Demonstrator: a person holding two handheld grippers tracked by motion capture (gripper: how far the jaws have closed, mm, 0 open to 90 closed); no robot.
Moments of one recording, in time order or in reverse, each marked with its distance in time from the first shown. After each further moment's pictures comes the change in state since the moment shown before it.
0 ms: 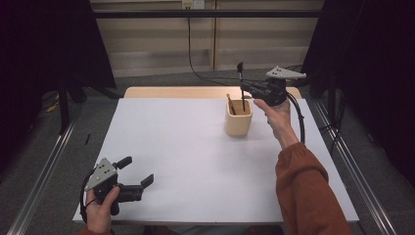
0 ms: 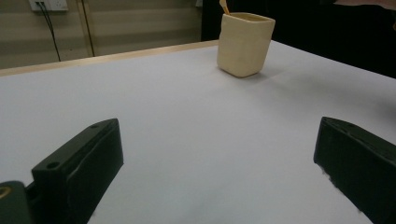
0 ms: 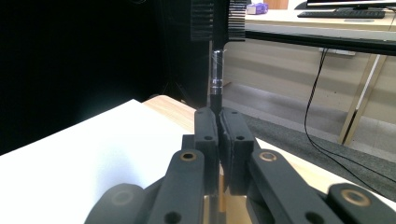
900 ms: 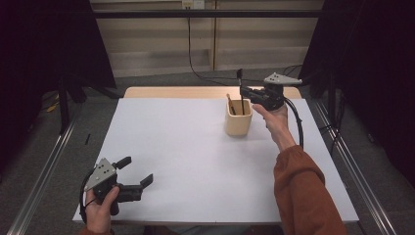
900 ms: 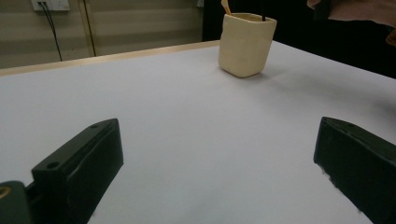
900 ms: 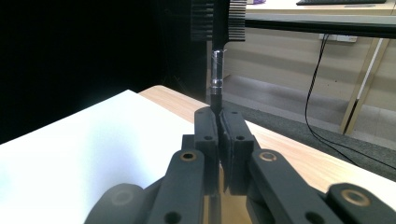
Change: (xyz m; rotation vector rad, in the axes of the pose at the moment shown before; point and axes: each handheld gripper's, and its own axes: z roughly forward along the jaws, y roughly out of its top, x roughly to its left) left arm 0.001 0.000 -0.001 0.001 0.003 0.000; right arm -0.008 -0.023 0.010 0.022 -0.006 0.022
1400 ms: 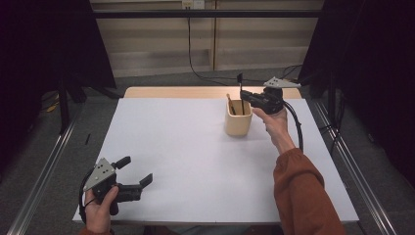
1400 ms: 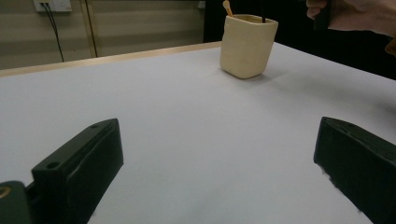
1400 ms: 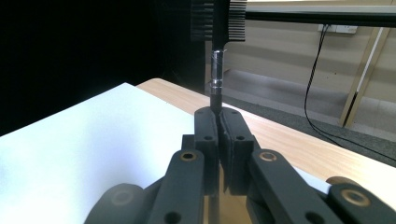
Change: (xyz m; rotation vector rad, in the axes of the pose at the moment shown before) left arm 0.001 0.000 -0.001 -0.007 0.007 -0.008; right arm -0.003 -0.014 0.002 0.017 -0.009 0.014
